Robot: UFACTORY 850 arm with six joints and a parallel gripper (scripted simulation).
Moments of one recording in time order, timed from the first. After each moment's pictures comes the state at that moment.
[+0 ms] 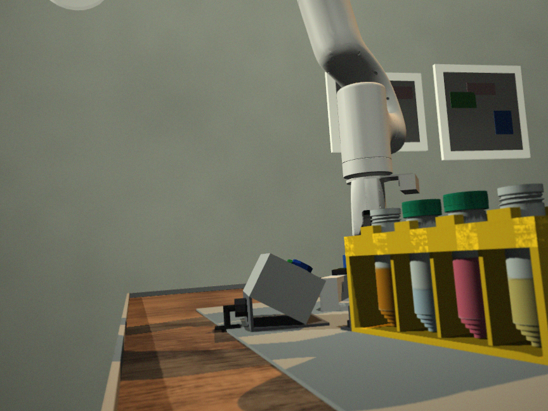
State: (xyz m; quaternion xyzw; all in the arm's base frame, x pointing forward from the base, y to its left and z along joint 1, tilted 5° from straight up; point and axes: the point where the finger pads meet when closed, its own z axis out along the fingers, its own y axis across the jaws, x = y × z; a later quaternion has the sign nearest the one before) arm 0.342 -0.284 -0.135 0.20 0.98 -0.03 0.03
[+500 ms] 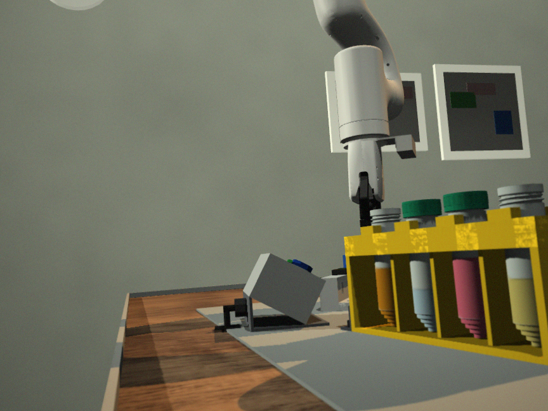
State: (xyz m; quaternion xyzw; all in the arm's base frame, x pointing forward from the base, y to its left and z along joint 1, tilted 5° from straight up) arm 0.338 -0.280 -0.072 0.20 0.98 -0.03 0.03
